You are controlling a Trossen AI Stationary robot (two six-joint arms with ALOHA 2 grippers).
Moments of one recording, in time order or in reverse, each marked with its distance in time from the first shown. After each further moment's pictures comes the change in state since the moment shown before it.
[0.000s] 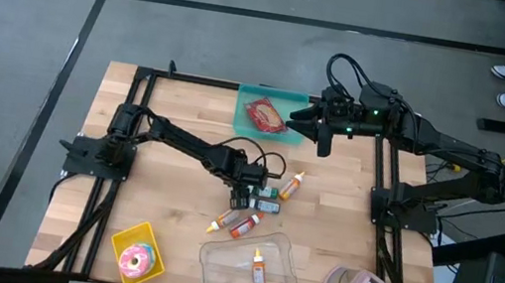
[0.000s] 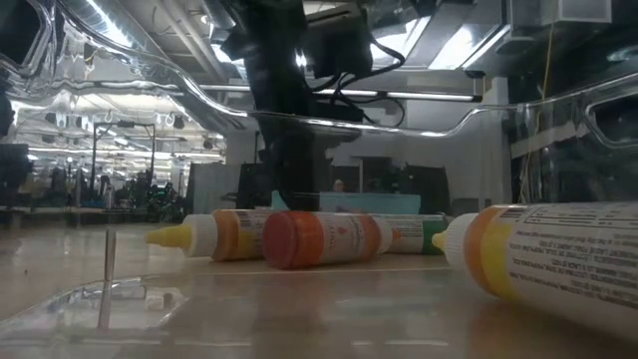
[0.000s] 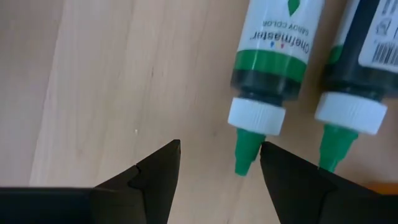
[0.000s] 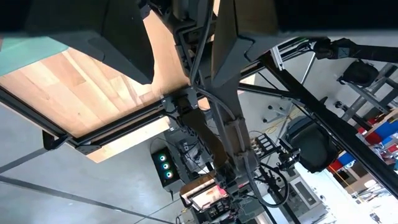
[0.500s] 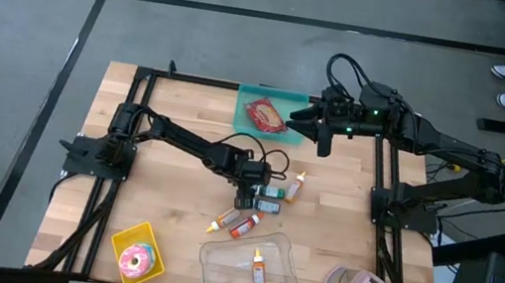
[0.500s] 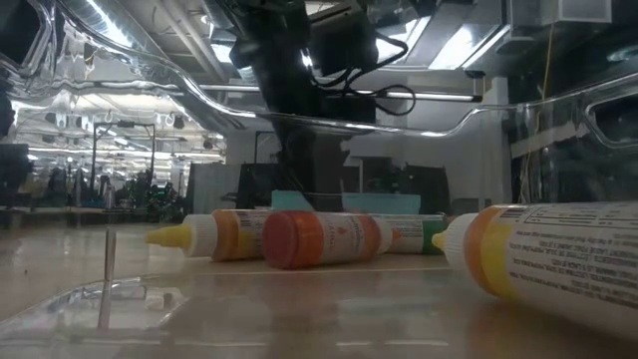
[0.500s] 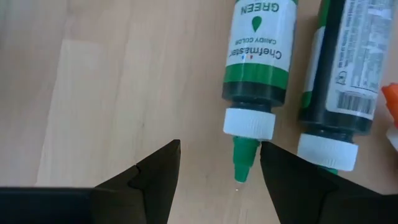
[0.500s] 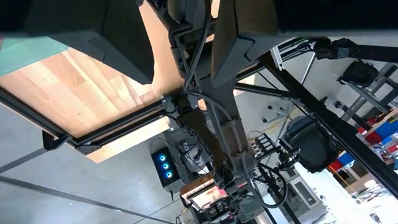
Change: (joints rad) left arm 0.013 0.000 -0.009 0.128 0.039 0.110; right arm 0.000 0.000 0.000 0.000 0.000 0.000
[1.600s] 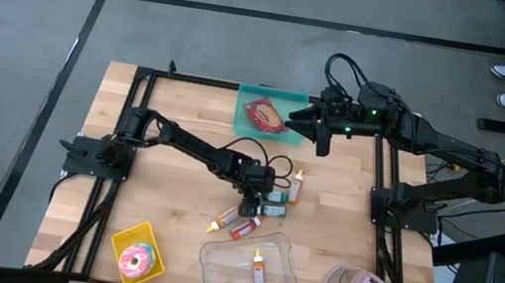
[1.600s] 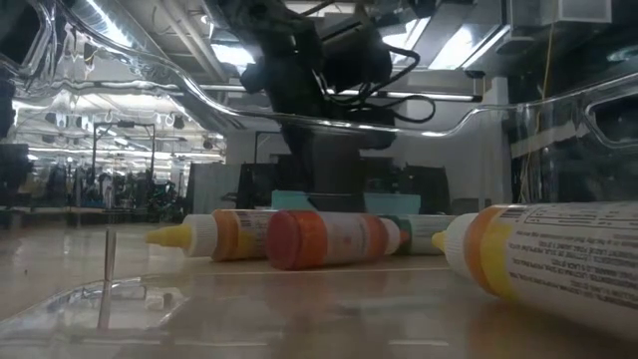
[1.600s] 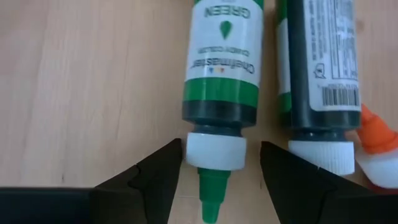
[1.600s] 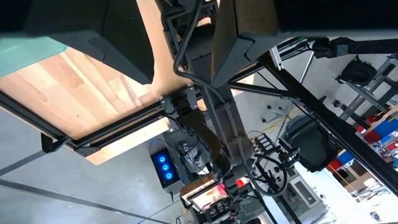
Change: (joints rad) left arm -0.009 0.098 0.007 0.146 0.144 0.000; right arm 0.000 0.008 0.000 0.004 0.000 0.012
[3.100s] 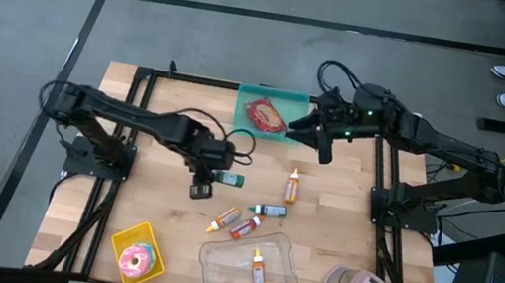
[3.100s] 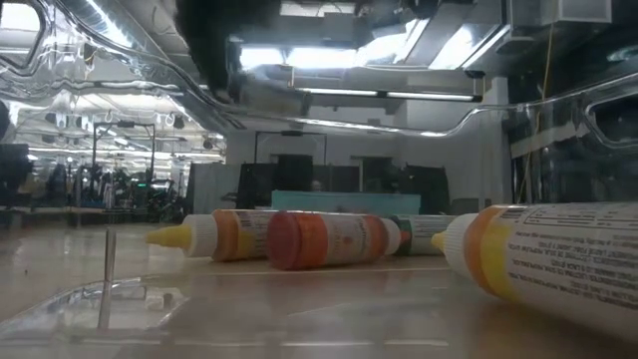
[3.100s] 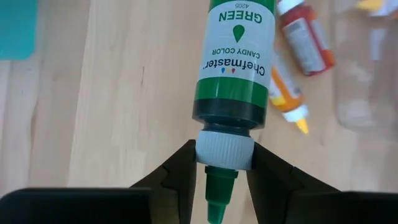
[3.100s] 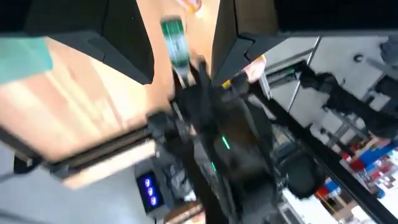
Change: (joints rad) left arm -0.035 -0.554 -0.005 -0.725 -0.016 -0.126; right arm 0.005 0.005 0.000 -0.074 -0.100 -0.042
